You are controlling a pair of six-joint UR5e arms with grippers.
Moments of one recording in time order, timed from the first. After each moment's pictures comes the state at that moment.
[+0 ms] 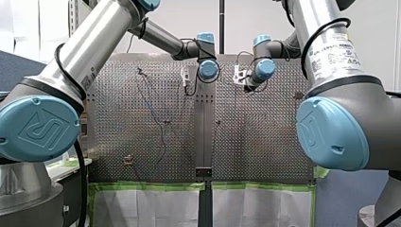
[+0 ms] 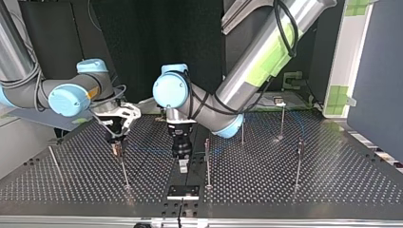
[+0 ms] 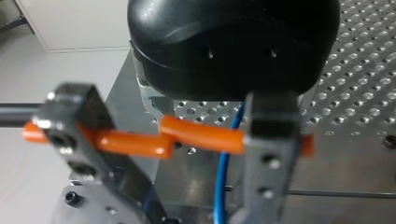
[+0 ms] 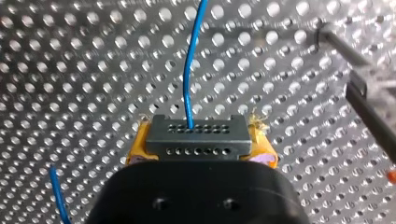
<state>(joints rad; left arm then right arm) -0.58 -2.12 -1.13 -2.85 -2.19 -1.56 1.95 -1.11 1.30 -0.04 1.50 1.64</state>
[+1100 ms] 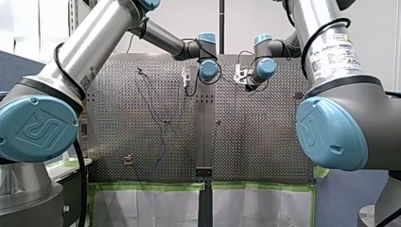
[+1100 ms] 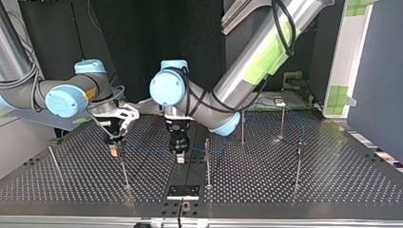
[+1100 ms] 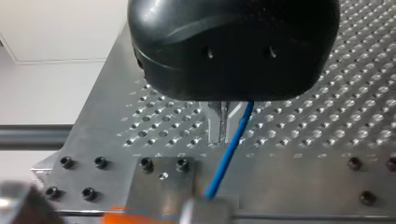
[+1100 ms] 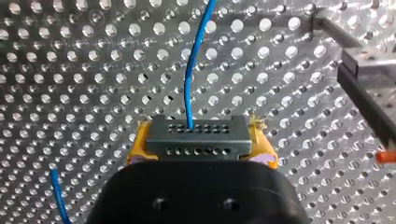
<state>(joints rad) -0.60 -2.12 -1.14 -2.91 -2.17 -1.54 1.95 -1.11 1.29 -0.03 1.50 1.64</state>
